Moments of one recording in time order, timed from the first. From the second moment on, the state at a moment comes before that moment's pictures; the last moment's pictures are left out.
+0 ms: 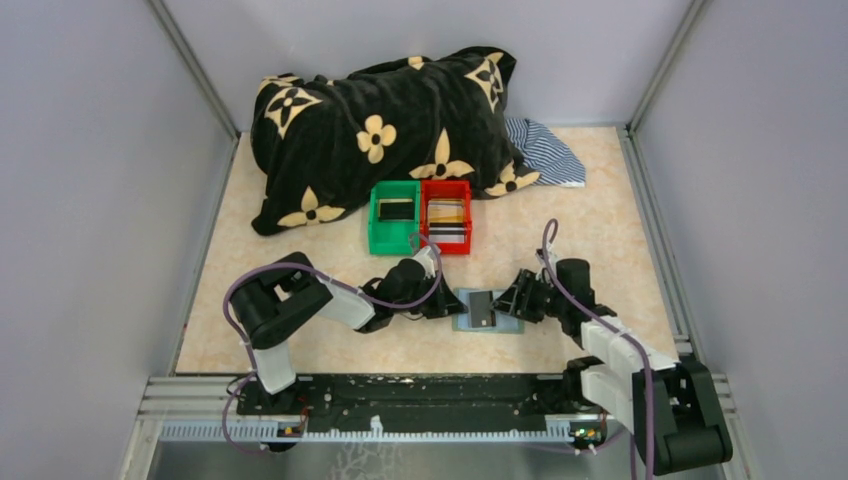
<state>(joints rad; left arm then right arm) -0.96 1.83 0.61 0.72 0.17 -1.00 0.17 0.98 0.19 0.02 -0.60 0.59</state>
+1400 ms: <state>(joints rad) -0.95 1.84 0.65 0.66 0.20 -1.00 0.17 1.04 0.14 0.16 -0.63 0.63</state>
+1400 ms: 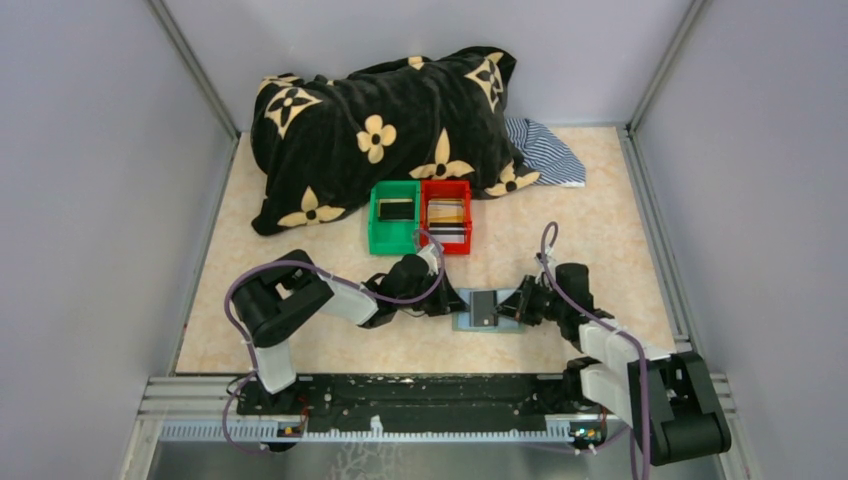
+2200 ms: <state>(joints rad) -0.94 1.85 0.65 0.67 0.22 -1.00 0.17 0.99 0.14 0.10 -0.59 0.62</state>
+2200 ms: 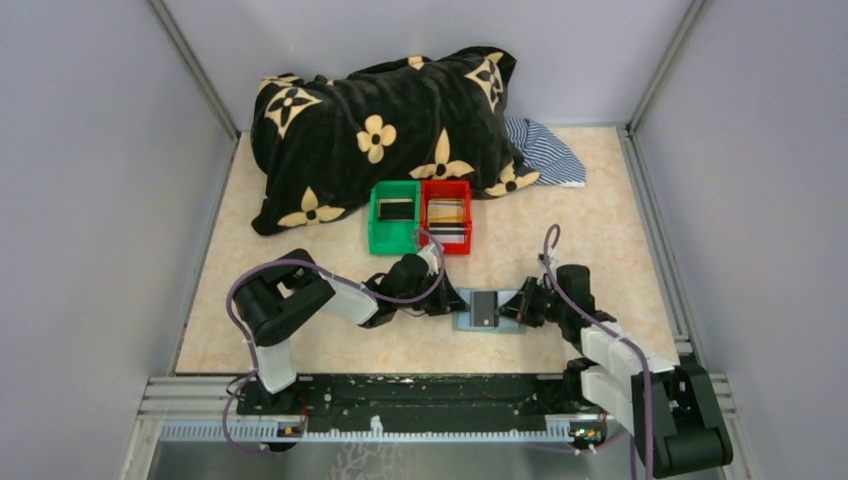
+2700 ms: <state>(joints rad) -0.94 1.86 0.65 0.69 0.22 -1.00 0.13 0.83 0.16 -0.08 -0.51 0.62</state>
